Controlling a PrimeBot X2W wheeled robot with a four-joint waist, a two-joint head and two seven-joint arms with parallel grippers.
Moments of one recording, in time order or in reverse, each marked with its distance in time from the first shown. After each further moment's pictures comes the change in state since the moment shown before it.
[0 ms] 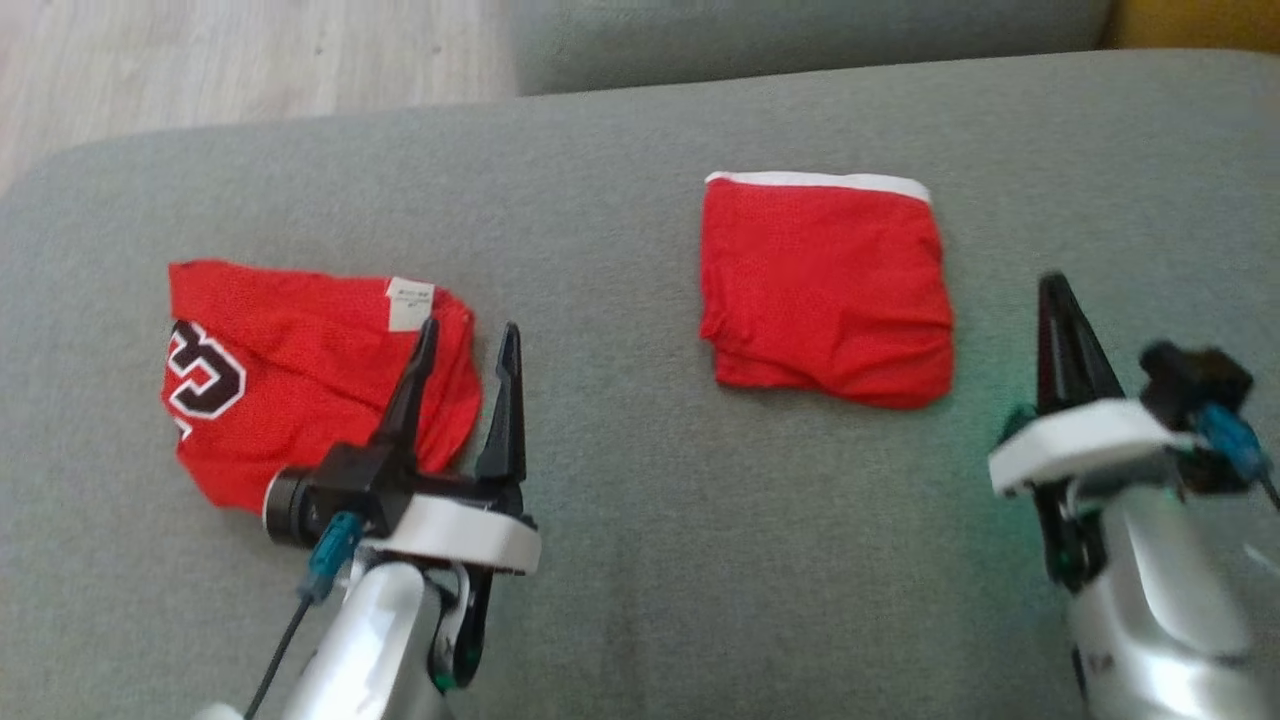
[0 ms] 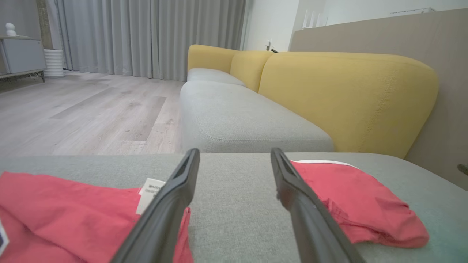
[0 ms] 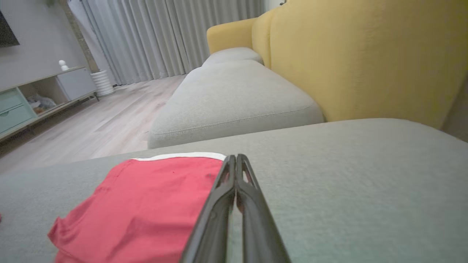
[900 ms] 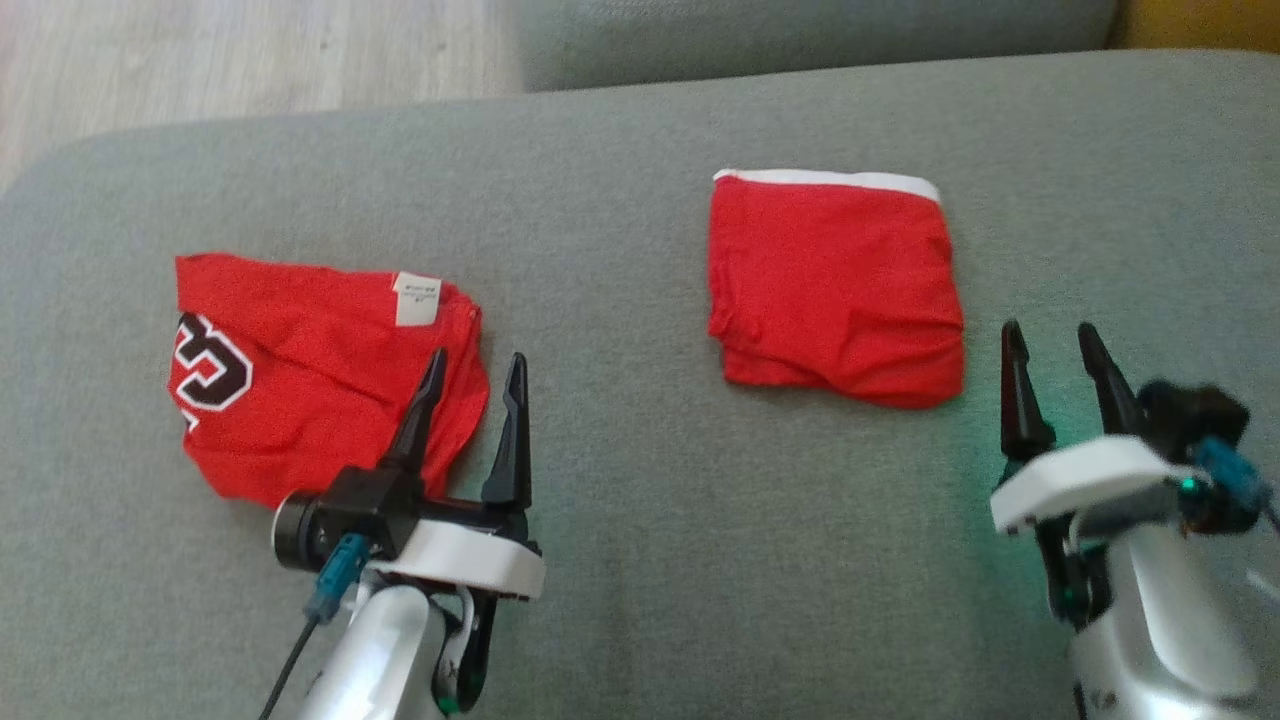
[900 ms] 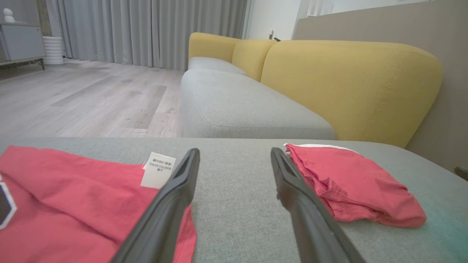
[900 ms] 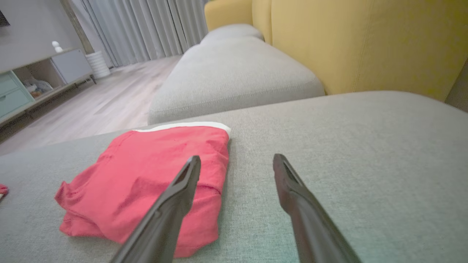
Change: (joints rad) left arm 0.040 0.001 -0.004 0.003 0.000 -0.008 0.000; right arm 0.127 0.017 -0.020 -0.122 -0.002 0.000 0.070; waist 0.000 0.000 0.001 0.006
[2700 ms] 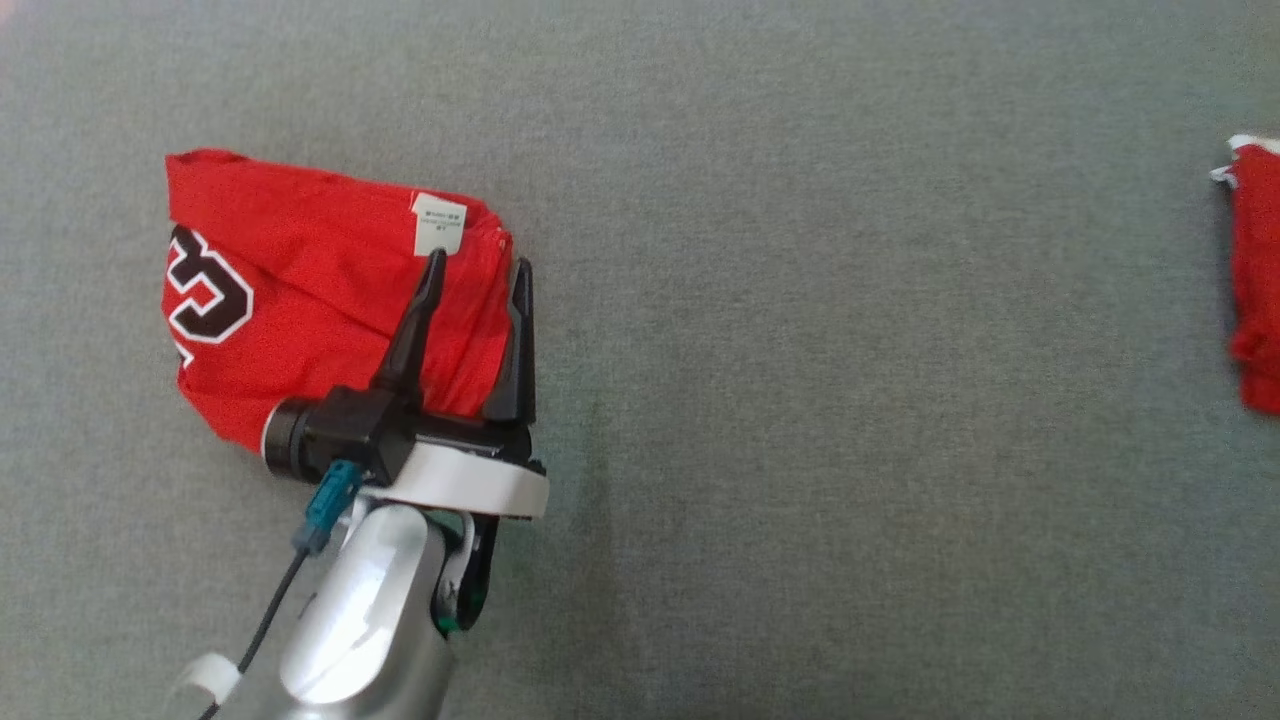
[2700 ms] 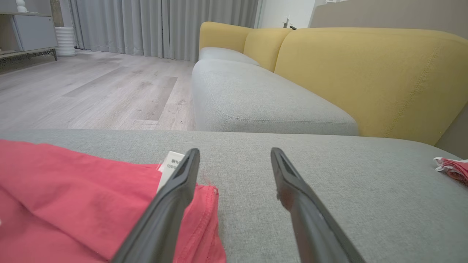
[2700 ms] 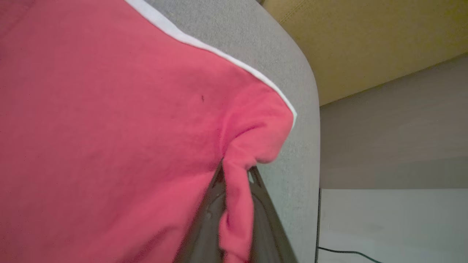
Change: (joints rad) left arm -0.118 -0.001 -0.013 -0.030 0.002 0.001 0.000; right arm -0.413 -0.727 0.449 0.504 -0.009 0.000 0.226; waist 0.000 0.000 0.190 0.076
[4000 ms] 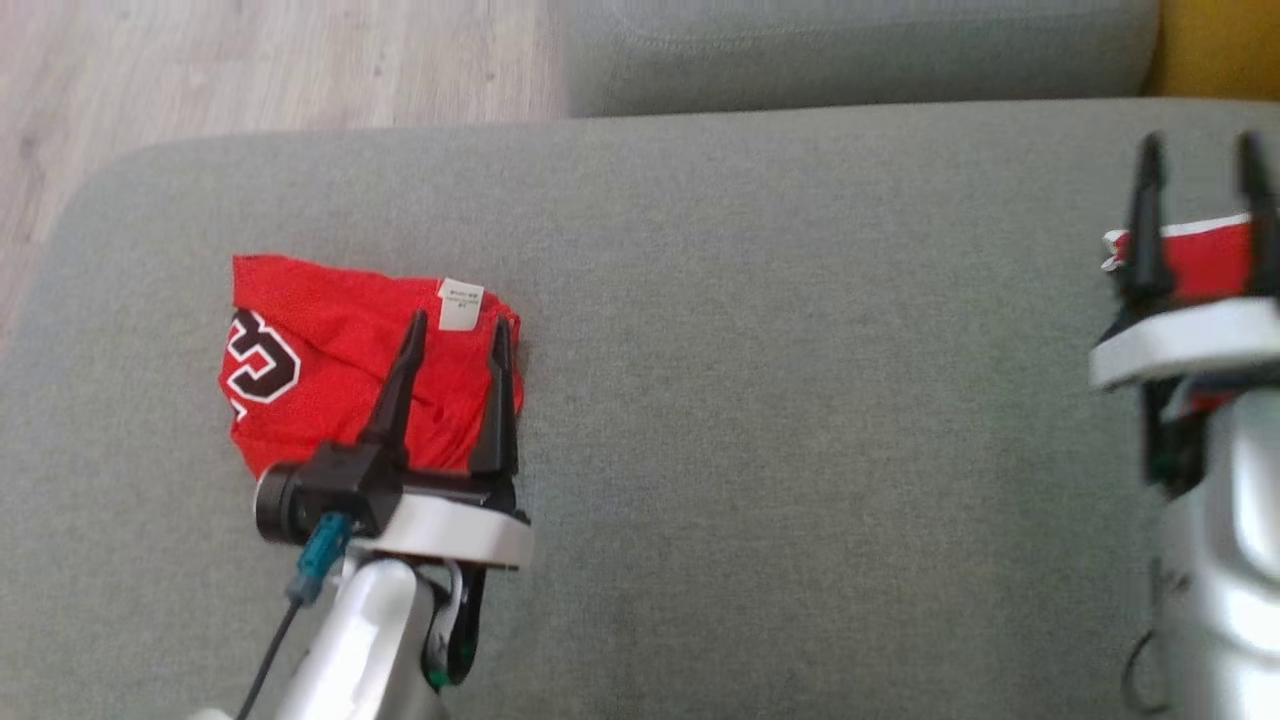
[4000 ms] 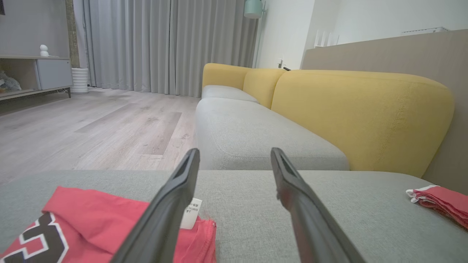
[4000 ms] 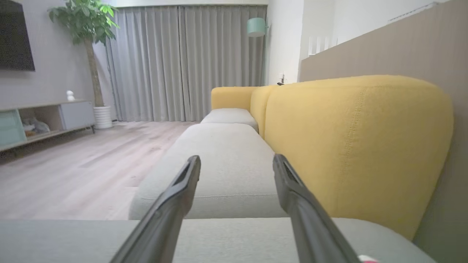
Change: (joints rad) left arm 0.080 0.000 0.038 -0.001 0.009 -0.001 0.000; right arm 0.182 0.631 -0.541 -0.516 -0.109 0.000 -0.276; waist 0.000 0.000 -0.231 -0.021
